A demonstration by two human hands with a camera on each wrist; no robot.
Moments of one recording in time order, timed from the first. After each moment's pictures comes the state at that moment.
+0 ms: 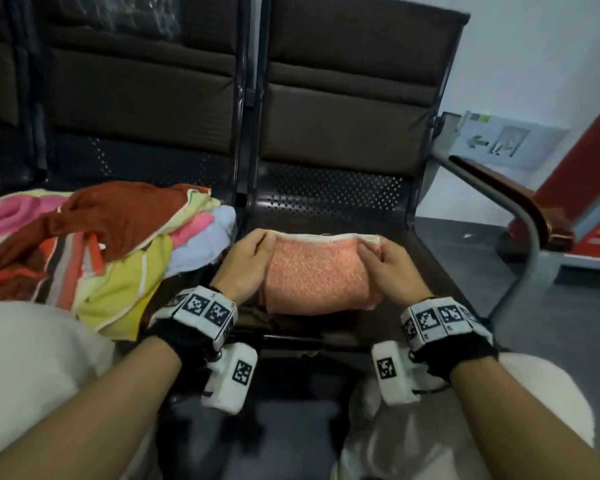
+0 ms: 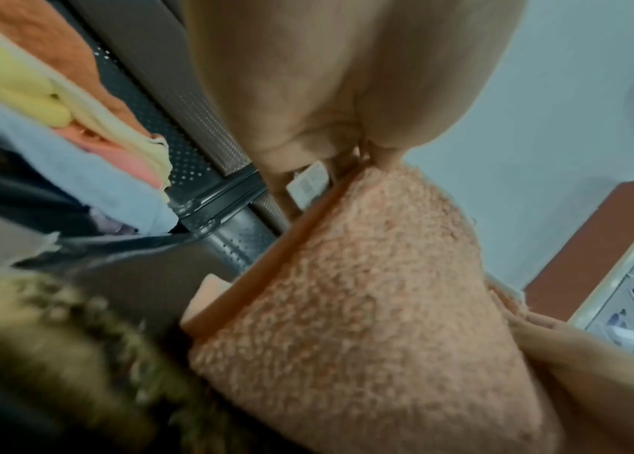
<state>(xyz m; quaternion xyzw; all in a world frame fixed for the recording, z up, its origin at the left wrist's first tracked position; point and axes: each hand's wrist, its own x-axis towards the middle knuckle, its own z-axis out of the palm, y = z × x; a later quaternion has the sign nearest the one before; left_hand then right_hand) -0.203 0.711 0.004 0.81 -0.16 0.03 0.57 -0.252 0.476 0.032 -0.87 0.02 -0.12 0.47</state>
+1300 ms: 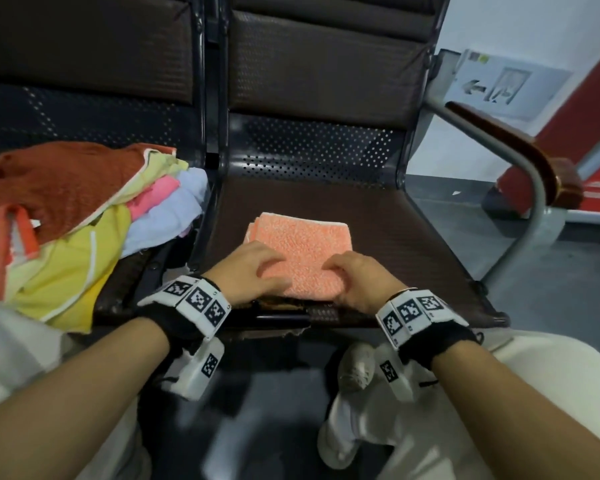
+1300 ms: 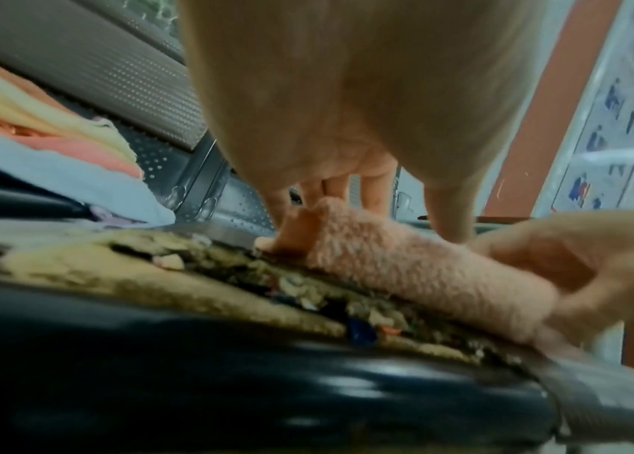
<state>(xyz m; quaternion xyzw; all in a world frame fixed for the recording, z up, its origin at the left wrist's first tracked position) -0.191 0.692 -0.046 0.90 -0.30 -0.13 0.27 -0.253 0.472 -0.022 -0.98 -0.01 0.14 0.15</state>
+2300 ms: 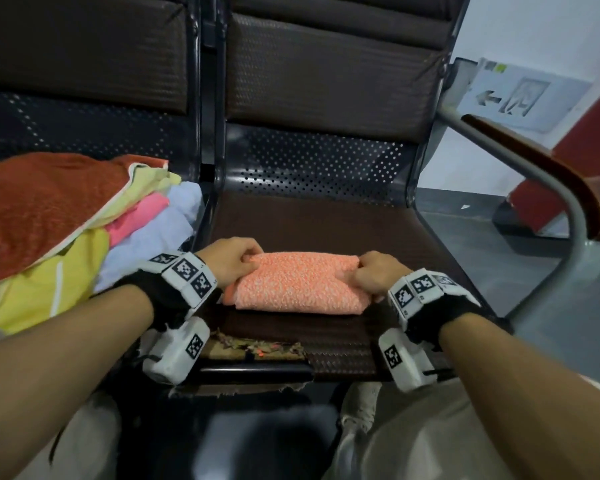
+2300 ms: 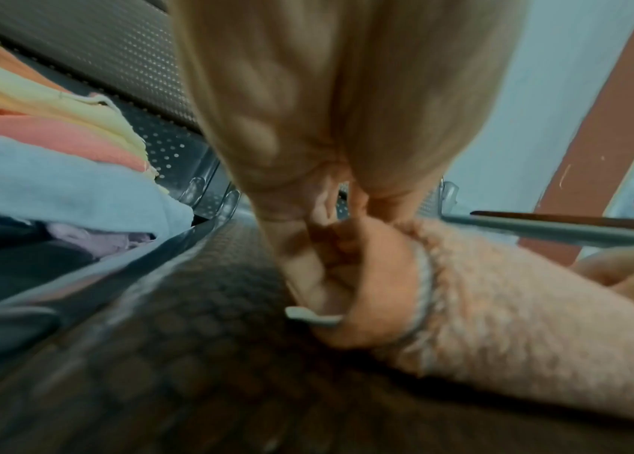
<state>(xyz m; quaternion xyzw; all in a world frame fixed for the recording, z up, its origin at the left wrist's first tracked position) -0.103 0.689 -0.039 0.93 -0.23 -0.17 0.24 -0.162 0.436 -0.028 -0.94 0.16 0.22 0.20</state>
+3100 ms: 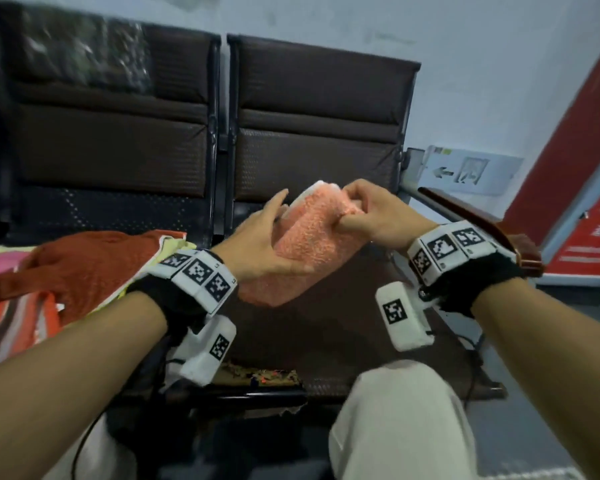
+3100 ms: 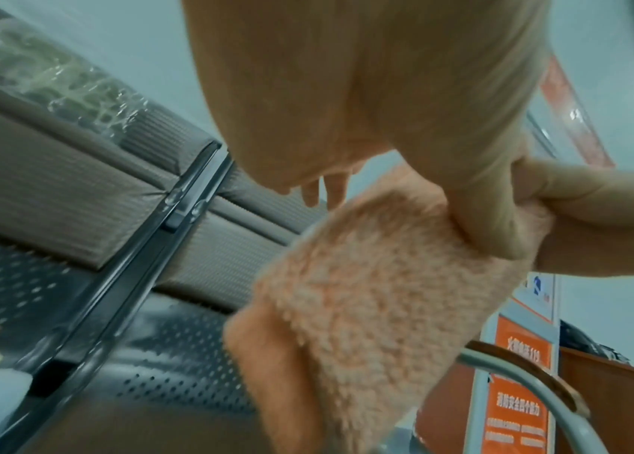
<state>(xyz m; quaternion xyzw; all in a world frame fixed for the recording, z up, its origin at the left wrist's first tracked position) -0.172 0.676 0.107 0.86 -0.31 -0.06 0.41 -0.212 0.467 0.159 -0.93 -0.07 -0.10 0.35</state>
